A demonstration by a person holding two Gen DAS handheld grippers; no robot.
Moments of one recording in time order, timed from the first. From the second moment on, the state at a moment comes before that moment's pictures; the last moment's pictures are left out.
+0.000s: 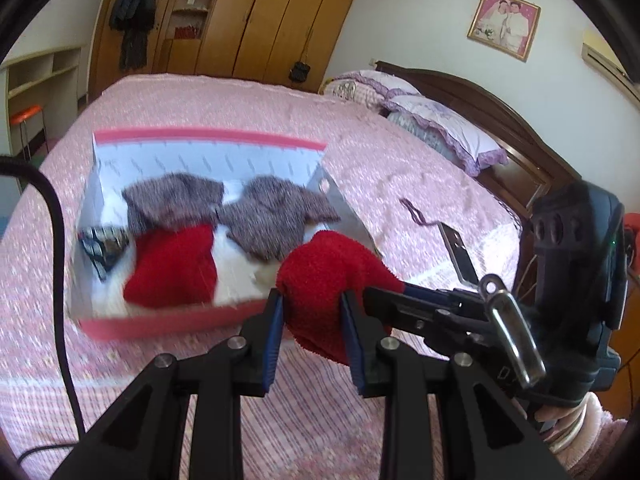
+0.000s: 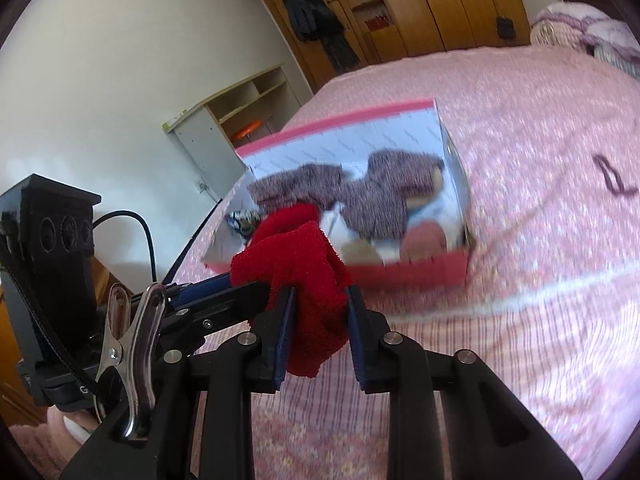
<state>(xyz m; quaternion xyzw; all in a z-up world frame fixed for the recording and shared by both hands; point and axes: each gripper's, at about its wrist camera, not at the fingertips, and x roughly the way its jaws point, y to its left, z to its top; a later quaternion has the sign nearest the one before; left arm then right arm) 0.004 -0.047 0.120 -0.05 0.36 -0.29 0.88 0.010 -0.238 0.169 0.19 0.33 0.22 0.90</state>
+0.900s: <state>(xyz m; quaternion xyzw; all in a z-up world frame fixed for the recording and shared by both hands) 0.100 -0.062 0.113 -0.02 0.35 -0.24 0.90 0.106 -0.238 0.166 0.16 0.31 0.19 0.92</state>
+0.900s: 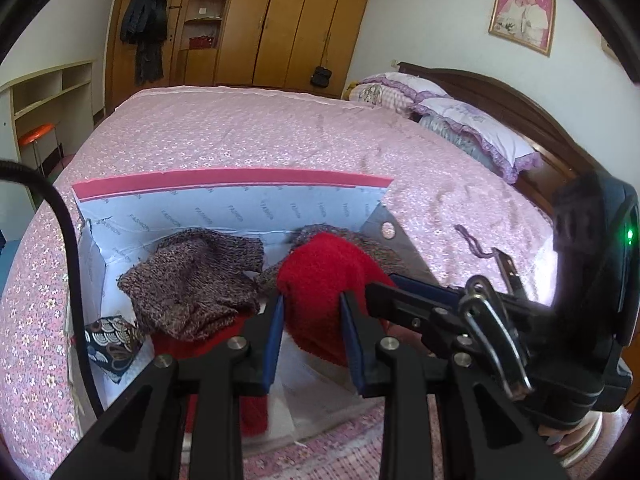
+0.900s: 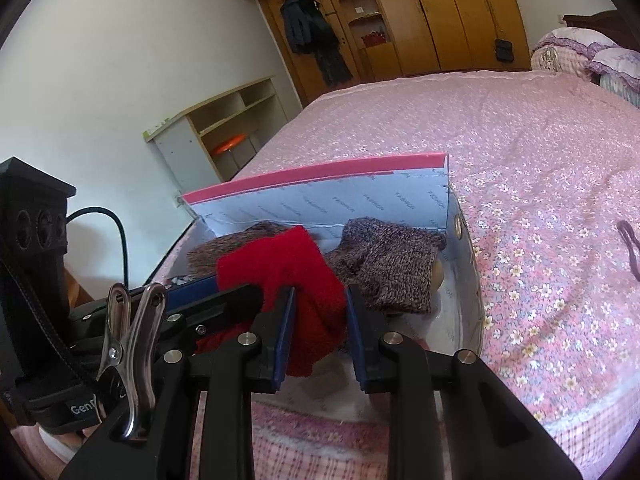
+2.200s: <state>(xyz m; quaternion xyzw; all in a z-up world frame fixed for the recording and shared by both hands) 0.085 -0.051 0.120 0.00 0.35 -0.16 0.93 0.083 -0.240 0.181 0.14 0.28 0.15 0.94</state>
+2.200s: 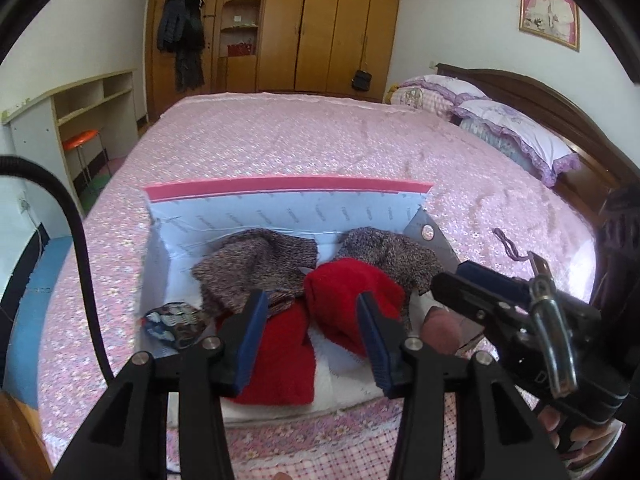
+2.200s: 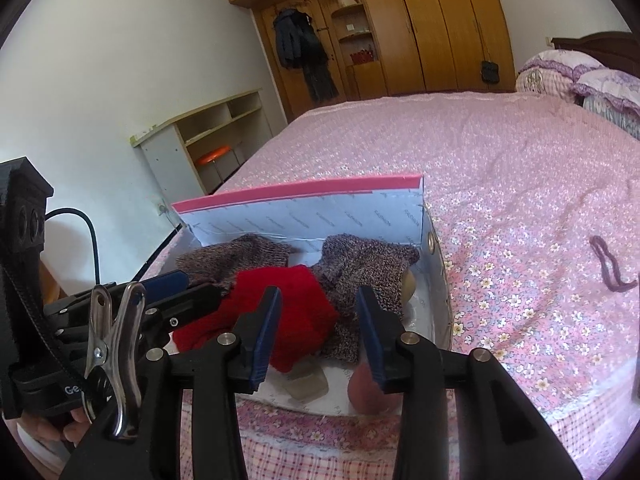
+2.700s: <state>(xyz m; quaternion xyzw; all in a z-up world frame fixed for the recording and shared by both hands) 0.032 -0.025 0.135 -0.03 0.35 -0.14 0.93 0.028 -0.223 0.197 0.13 0.26 0.17 0.94</state>
